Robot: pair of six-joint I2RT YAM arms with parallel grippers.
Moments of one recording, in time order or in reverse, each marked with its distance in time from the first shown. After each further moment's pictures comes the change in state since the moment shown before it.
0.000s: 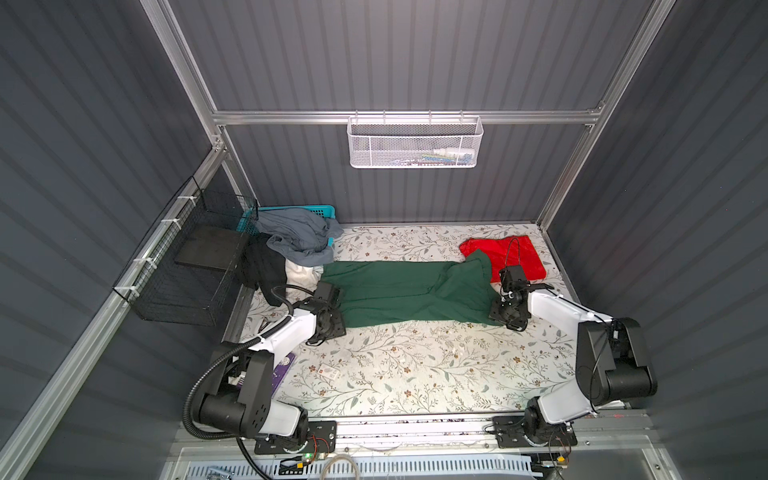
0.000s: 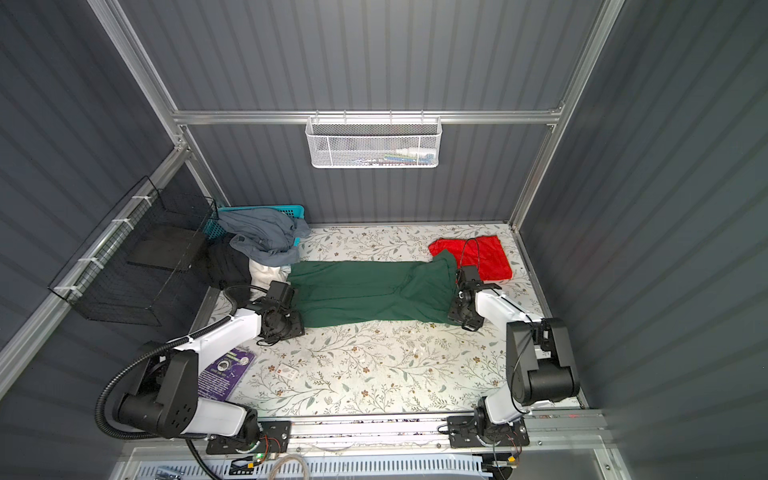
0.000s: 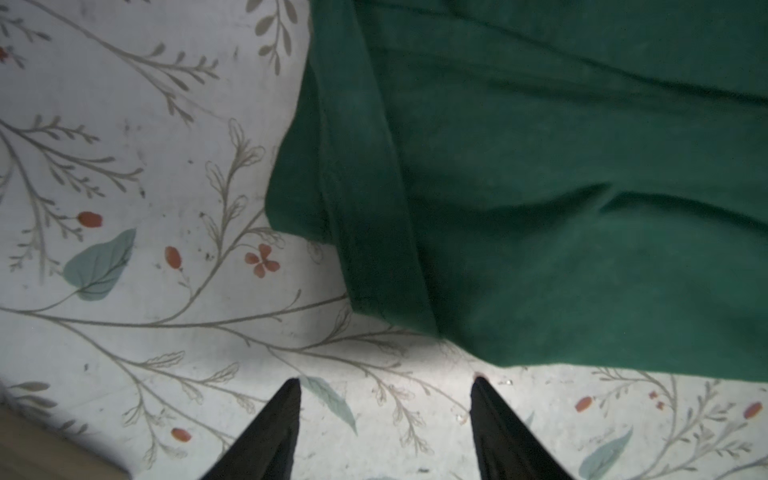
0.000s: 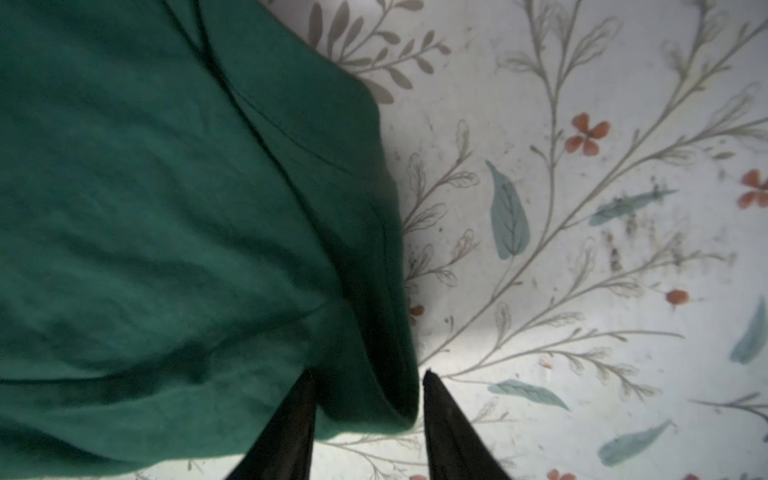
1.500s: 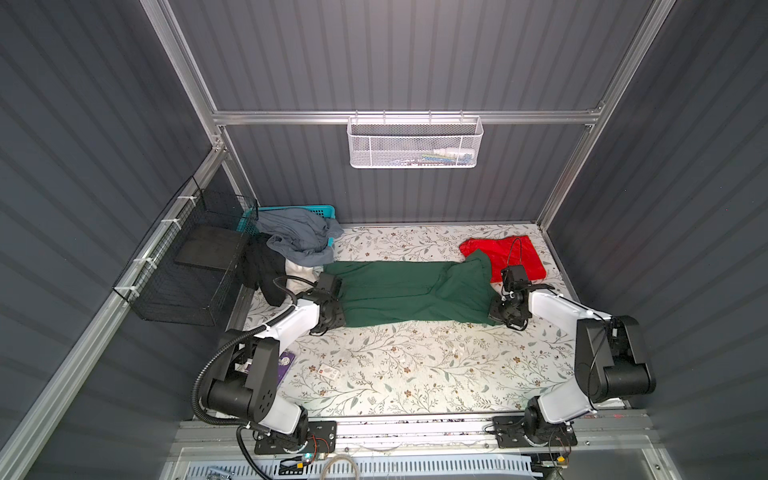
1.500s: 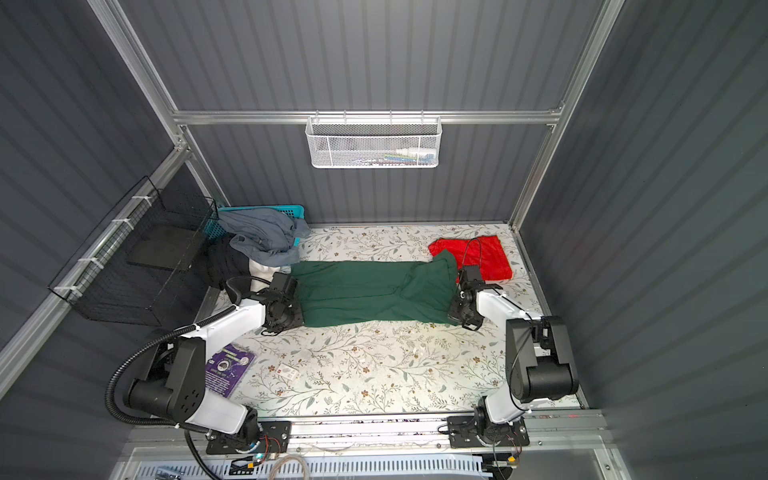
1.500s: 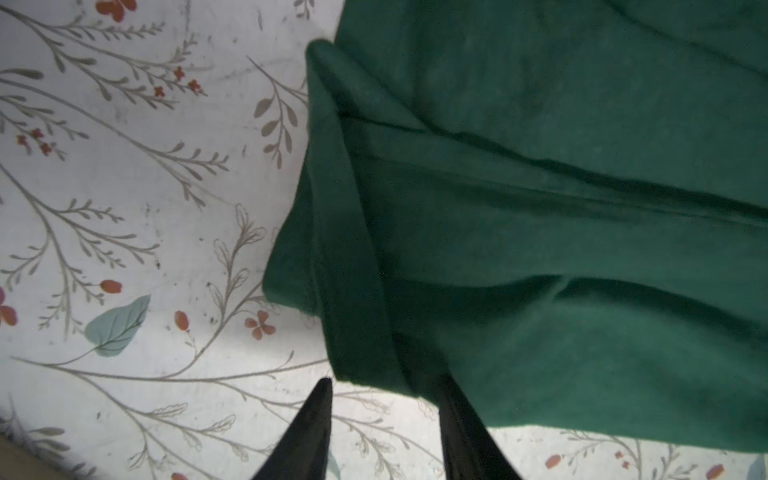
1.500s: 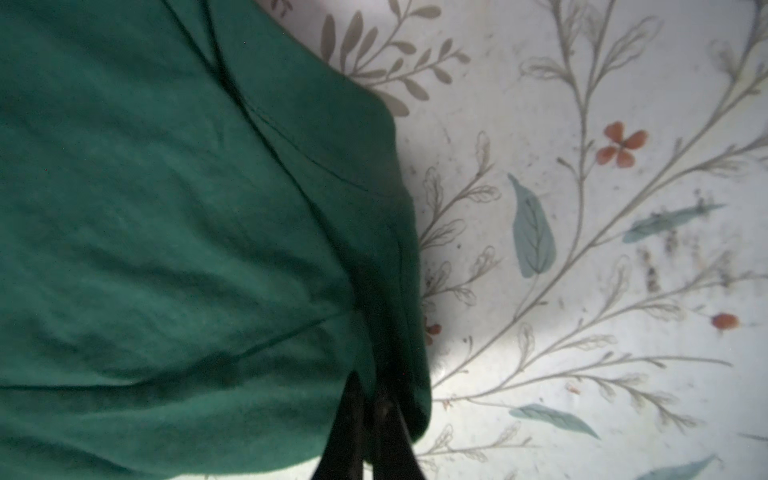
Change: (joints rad) left arm -0.001 0.069 0.095 0.011 -0.036 -0.010; right arm -0.021 0.014 -0.005 0.037 -0.048 0.003
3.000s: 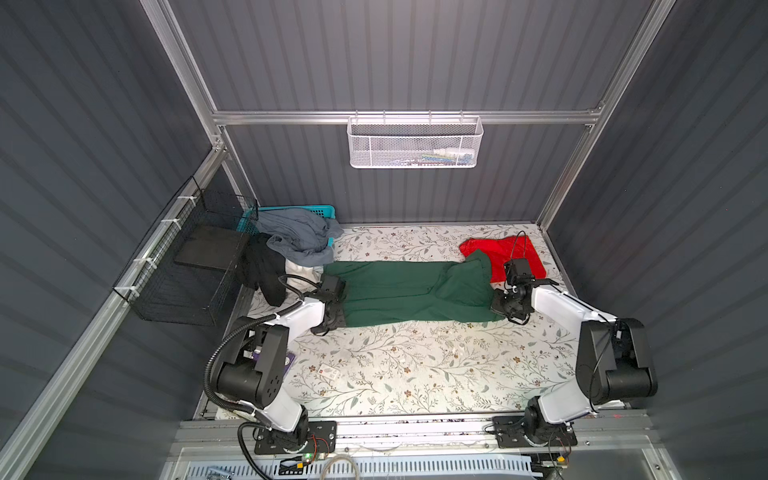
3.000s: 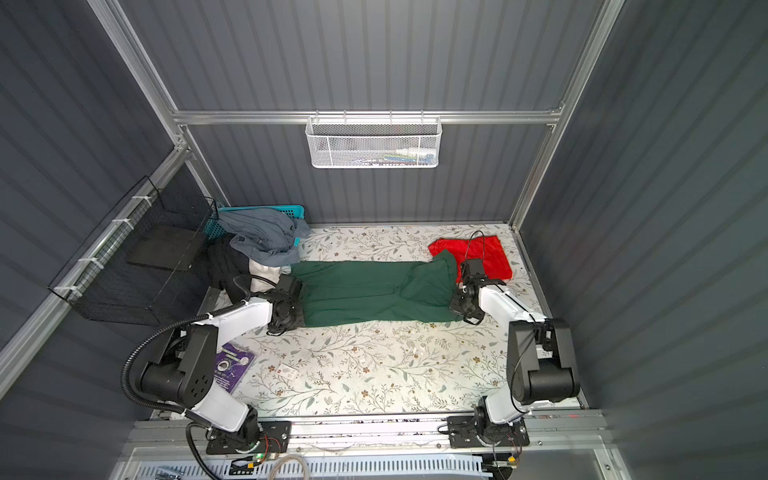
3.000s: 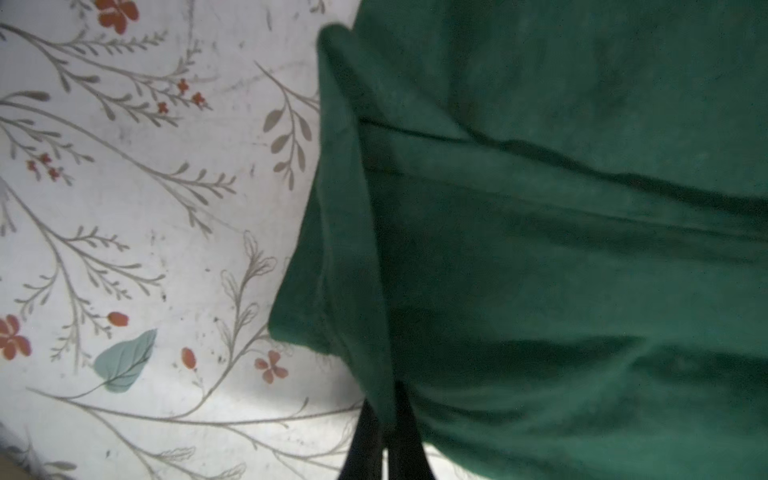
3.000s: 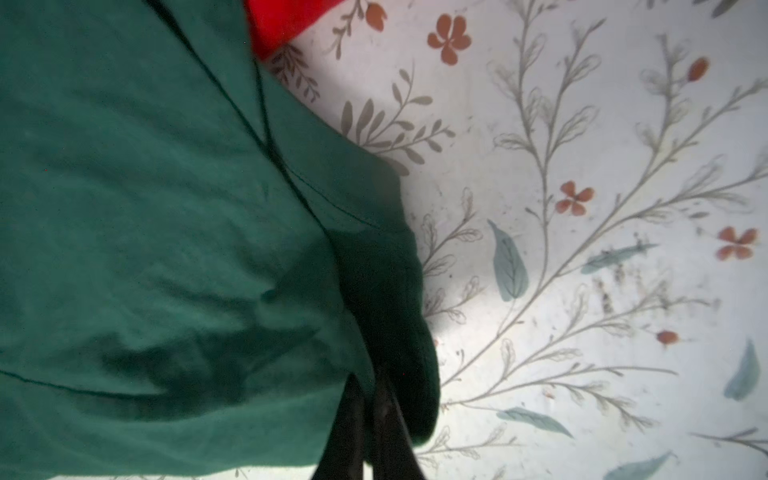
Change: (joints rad) left arm -0.001 0.087 0.000 0.042 -0.097 0.027; right arm -0.015 -0.018 0.063 -0.027 0.014 -0.002
